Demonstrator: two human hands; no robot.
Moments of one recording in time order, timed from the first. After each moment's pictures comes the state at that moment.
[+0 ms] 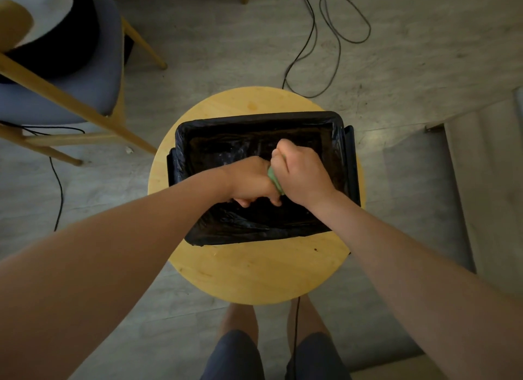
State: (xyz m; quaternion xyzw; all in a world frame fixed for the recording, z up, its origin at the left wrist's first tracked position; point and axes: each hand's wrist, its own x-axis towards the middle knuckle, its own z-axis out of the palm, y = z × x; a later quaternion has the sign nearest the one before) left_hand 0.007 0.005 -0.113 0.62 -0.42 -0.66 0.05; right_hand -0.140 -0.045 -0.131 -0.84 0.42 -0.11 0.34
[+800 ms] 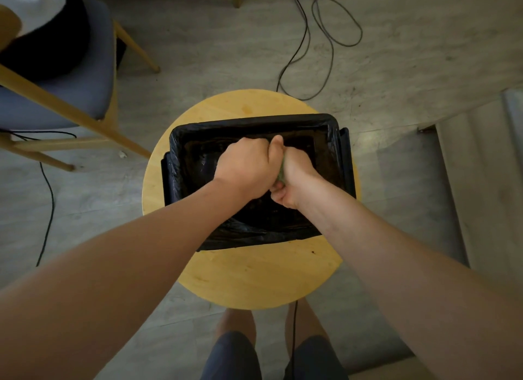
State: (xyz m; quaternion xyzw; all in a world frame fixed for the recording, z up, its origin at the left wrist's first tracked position) left_hand -0.010 -0.001 -0.106 0.78 -0.53 -0.30 0.16; right_hand -0.104 -0.047 -0.107 -0.17 0.70 -0.04 0.69
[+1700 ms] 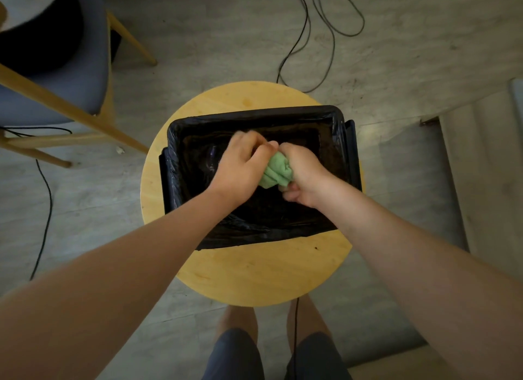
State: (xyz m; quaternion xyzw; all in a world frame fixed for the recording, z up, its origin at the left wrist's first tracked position) left_hand -0.003 0.019 -0.123 0.73 -0.34 -0.47 0.37; right_hand -0.124 -0.051 -0.125 -0.33 0.63 0.03 0.71
